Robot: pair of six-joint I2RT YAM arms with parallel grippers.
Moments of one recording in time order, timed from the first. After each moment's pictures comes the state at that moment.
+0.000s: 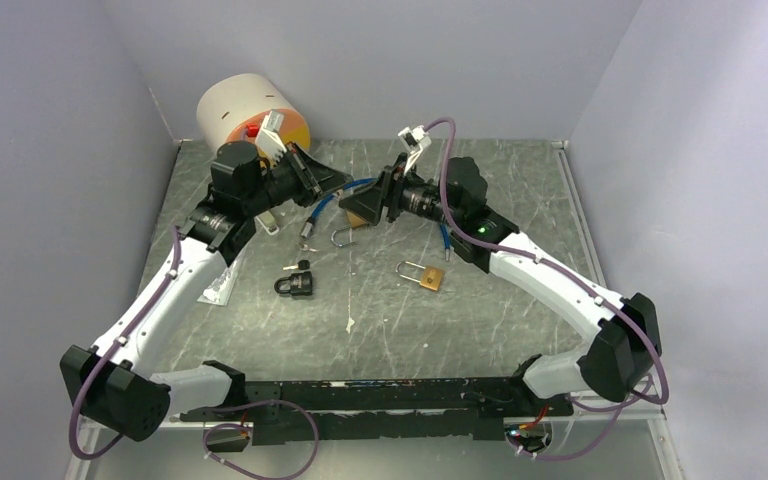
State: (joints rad) left arm -0.40 1.20 1.20 -0.13 0.45 -0.99; right arm 0.69 1.37 1.15 0.22 -0.46 0.54
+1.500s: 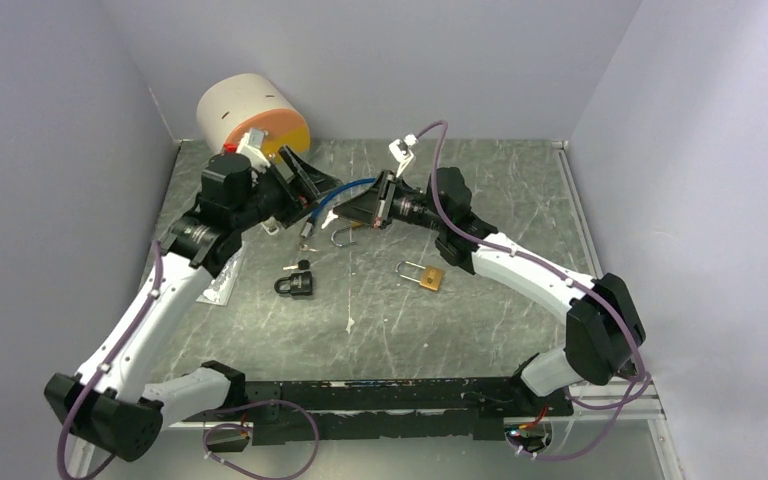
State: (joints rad) left arm -0.39 1.14 1.21 -0.40 0.28 -1.00; right arm 0.69 1.47 1.10 0.43 -0.58 0.90
